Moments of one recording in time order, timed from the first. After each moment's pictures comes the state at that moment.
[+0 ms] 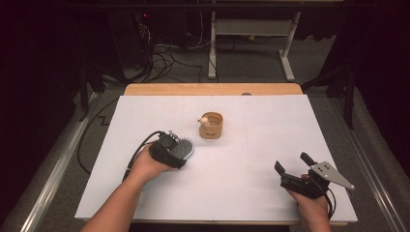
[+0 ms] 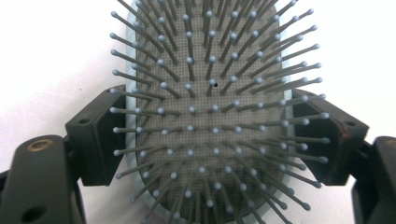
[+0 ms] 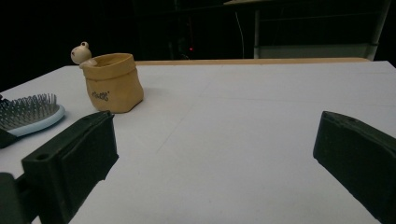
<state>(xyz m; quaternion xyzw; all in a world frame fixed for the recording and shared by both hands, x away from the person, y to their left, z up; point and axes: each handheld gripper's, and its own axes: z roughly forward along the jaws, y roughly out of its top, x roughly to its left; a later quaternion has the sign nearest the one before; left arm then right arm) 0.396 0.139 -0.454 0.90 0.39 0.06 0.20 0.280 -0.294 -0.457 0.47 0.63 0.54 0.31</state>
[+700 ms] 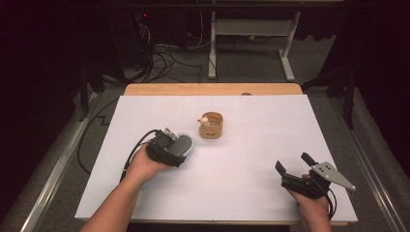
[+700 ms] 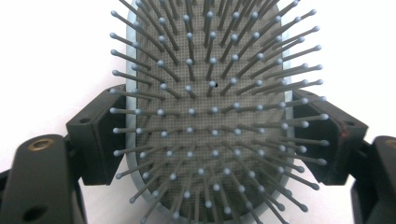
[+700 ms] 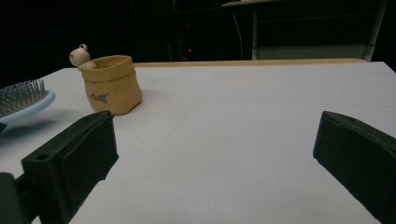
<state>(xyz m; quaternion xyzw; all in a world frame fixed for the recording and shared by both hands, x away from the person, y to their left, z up) 0.386 0.146 -0.438 0.88 0.38 0.09 0.26 0.279 -0.296 -0.457 0.47 0.62 0.54 0.32</state>
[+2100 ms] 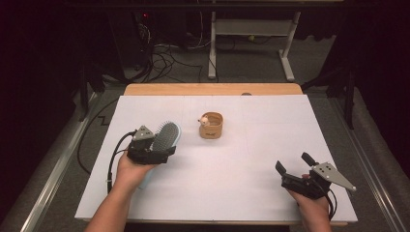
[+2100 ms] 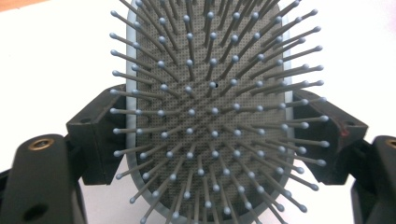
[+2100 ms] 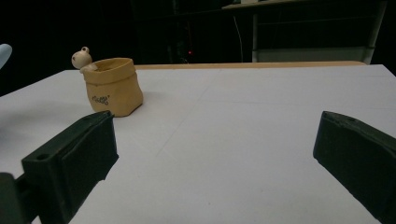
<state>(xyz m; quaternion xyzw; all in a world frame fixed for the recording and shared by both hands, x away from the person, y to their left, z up) 0.357 0.192 -0.424 0.80 0.40 0.15 0.42 0.278 -0.295 -0.455 0.47 0.62 0.54 0.32</state>
